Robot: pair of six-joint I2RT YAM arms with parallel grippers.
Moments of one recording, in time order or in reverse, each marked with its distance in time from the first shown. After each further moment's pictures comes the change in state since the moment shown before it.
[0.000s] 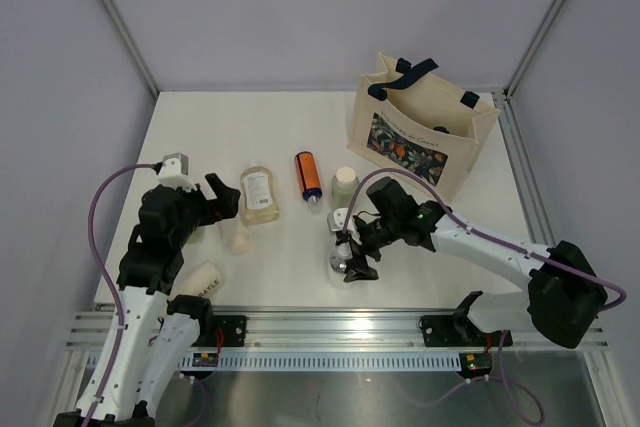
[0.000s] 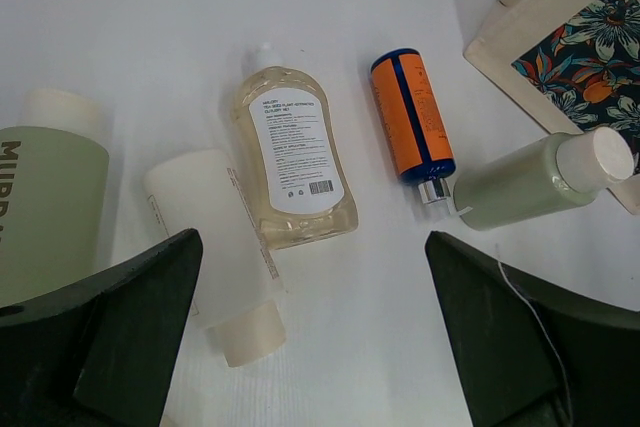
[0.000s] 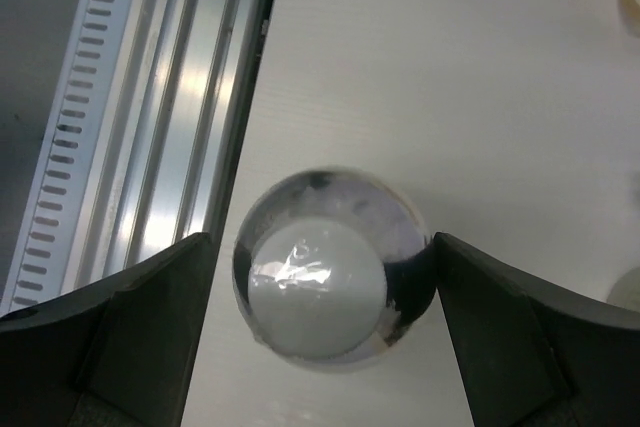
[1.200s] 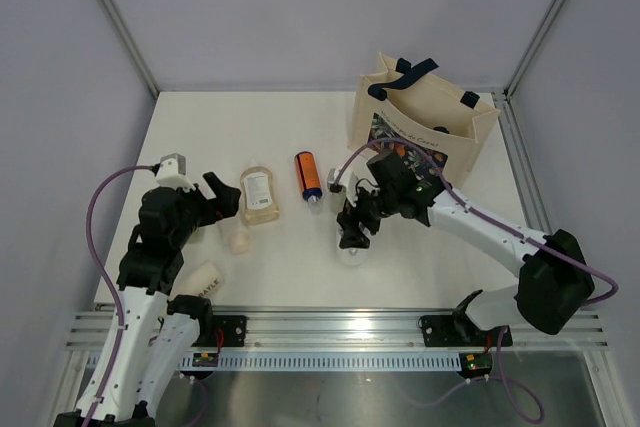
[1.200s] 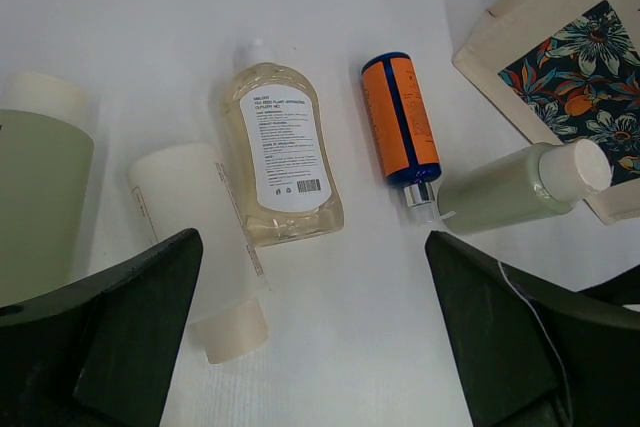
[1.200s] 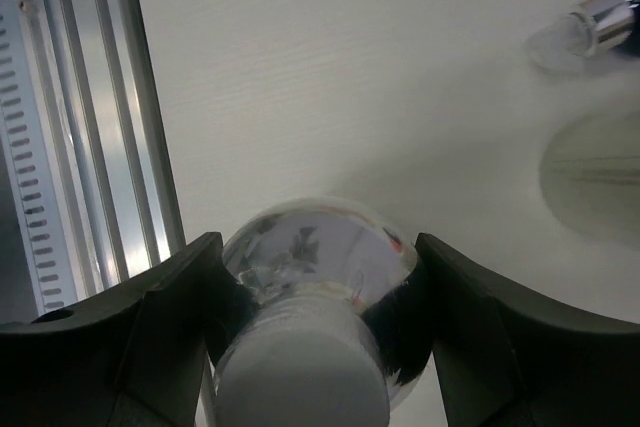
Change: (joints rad) left arm 0.000 -0.004 -0.002 -0.002 -0.001 -0.064; right arm -0.036 0.091 0.160 -0.071 0.220 0.298
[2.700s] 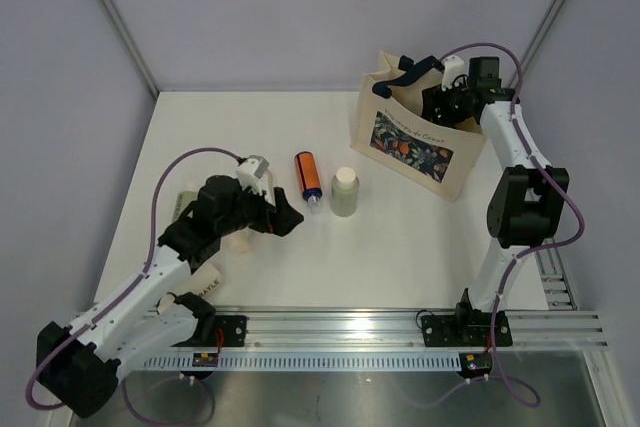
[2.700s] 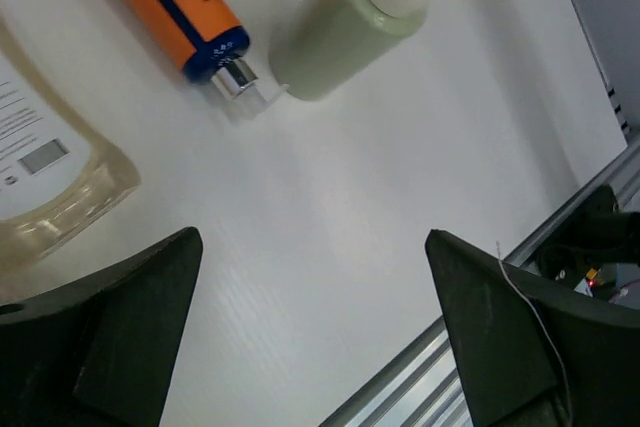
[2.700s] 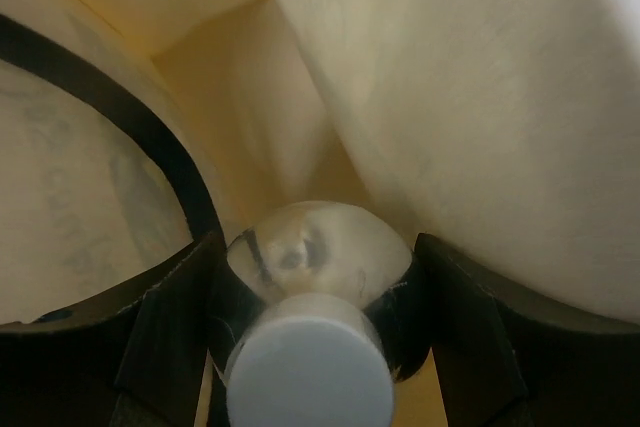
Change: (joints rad) left arm -0.330 0.283 -0.026 0.198 0.235 0.034; right arm -0.763 0.527 0.796 -0.135 0.164 0.060
